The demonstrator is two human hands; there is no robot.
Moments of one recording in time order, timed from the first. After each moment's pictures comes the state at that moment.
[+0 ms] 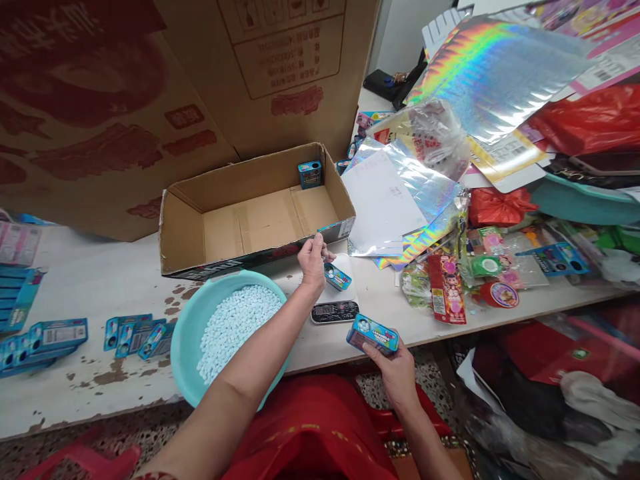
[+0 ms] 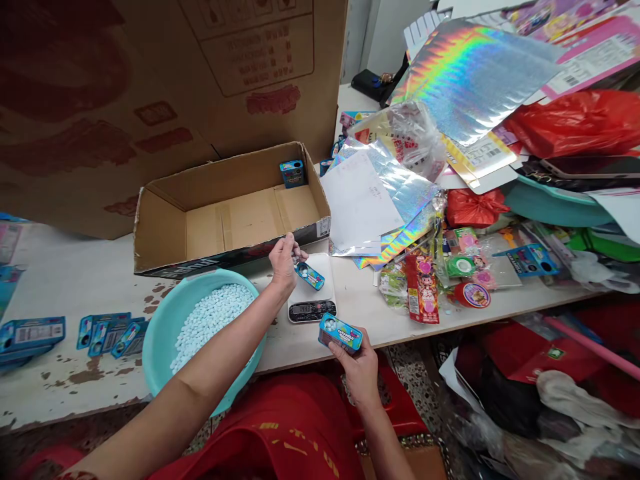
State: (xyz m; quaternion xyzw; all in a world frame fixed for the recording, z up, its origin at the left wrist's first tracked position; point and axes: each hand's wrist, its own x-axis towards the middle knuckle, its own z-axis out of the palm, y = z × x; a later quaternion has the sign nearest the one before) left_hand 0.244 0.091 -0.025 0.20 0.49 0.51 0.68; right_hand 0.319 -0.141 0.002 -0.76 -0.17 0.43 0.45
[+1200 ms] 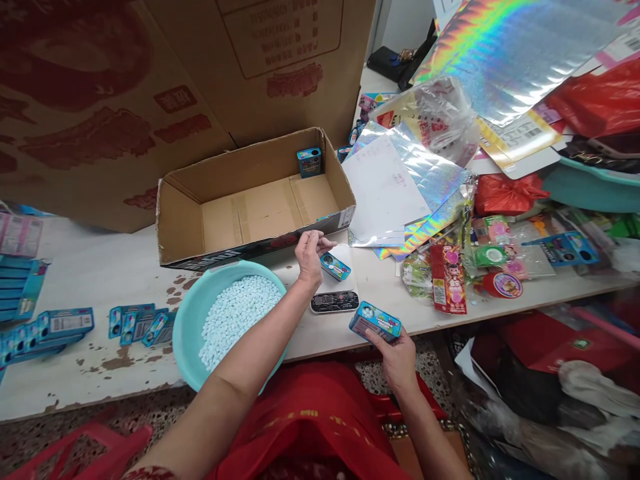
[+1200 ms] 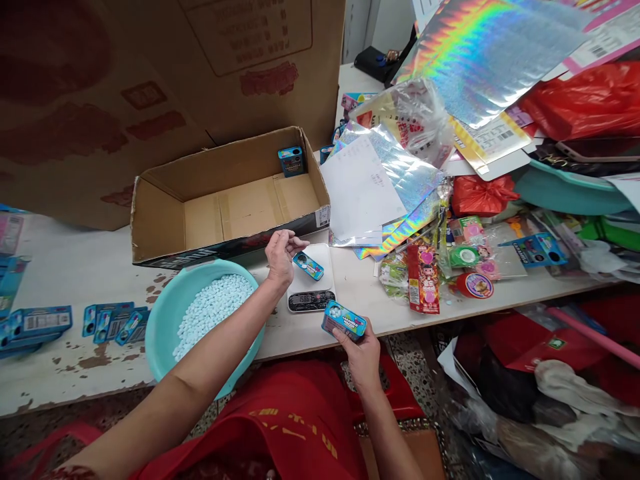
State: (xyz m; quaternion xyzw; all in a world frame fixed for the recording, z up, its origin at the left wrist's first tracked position) left_hand 0.234 0.082 -0.022 0.21 0.47 0.50 0.70; right_hand 0.326 -0.142 -0.005 -0.78 -0.14 0.40 0.47
